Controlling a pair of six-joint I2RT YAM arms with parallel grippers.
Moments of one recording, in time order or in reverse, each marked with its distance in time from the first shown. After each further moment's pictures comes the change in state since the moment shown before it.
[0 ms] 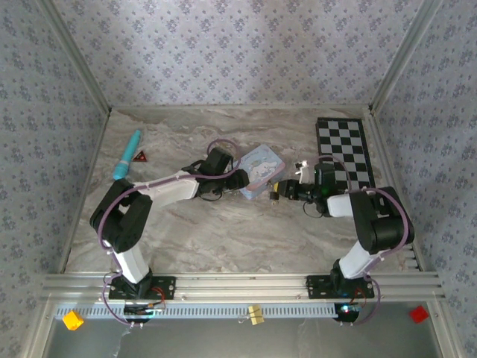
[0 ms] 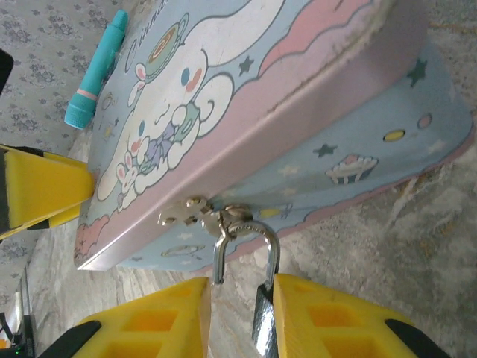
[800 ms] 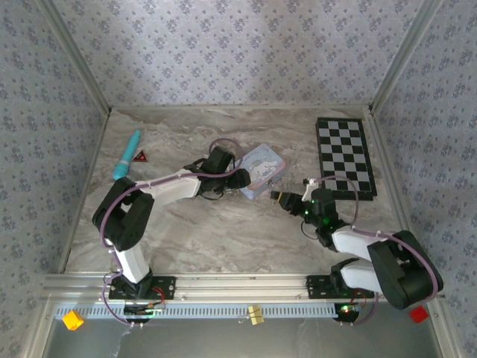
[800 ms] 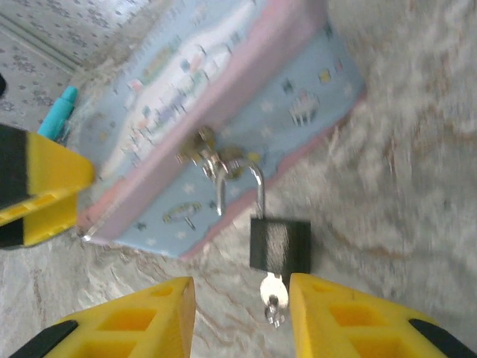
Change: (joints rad) left arm -0.004 0.021 0.033 -0.026 0.000 0.012; right arm 0.187 -0.431 -0.296 0.055 0.496 0.163
